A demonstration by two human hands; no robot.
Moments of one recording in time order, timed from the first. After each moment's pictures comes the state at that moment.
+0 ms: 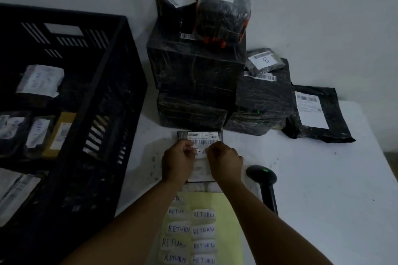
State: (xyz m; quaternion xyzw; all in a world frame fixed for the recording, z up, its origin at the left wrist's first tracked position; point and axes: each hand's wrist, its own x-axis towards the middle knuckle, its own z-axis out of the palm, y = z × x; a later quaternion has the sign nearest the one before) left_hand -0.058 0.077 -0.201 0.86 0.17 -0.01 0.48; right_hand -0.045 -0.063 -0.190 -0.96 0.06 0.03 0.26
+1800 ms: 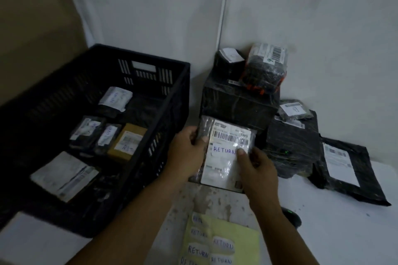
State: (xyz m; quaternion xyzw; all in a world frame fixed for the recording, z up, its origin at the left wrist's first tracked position) left_hand -0.069 0.138 -0.034 0.77 0.18 0.11 0.60; right_hand -0.062 -0.043 -0.061 -0.81 0.04 -0.01 0.59
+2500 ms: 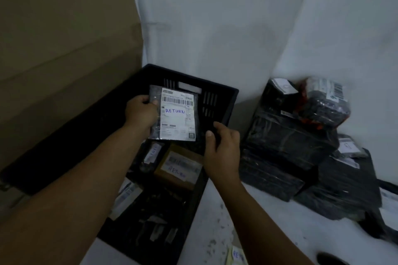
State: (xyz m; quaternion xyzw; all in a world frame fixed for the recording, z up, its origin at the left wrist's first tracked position) left_hand -0.024 0.403 0.016 0.66 0.36 0.25 0.61; right_hand -0.045 0.178 -0.001 -0.83 -0.13 -0.06 0.54
